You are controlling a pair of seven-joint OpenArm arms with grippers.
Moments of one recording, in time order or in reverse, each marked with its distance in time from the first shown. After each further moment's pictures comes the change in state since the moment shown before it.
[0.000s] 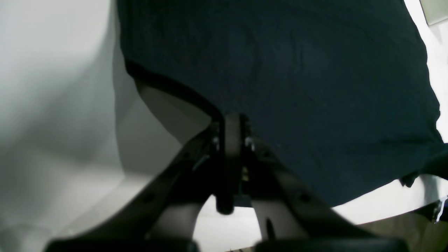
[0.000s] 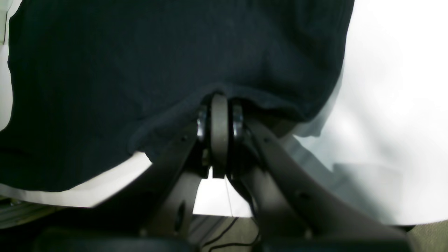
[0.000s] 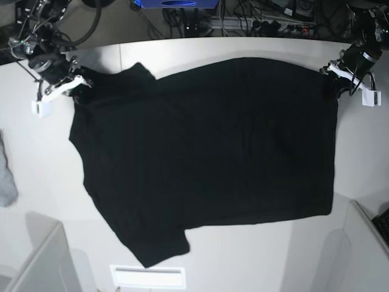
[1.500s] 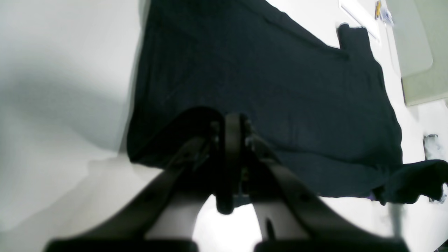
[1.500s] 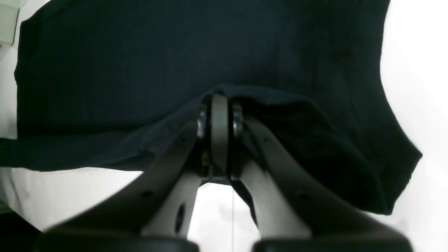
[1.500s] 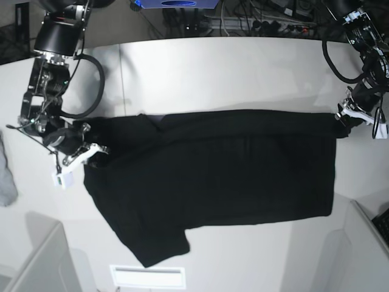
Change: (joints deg) left arm -20.3 0.8 -2.4 -13.6 0.3 4.6 4.3; right arm 28.6 4.9 -15.3 -19.9 -7.4 -0.5 -1.3
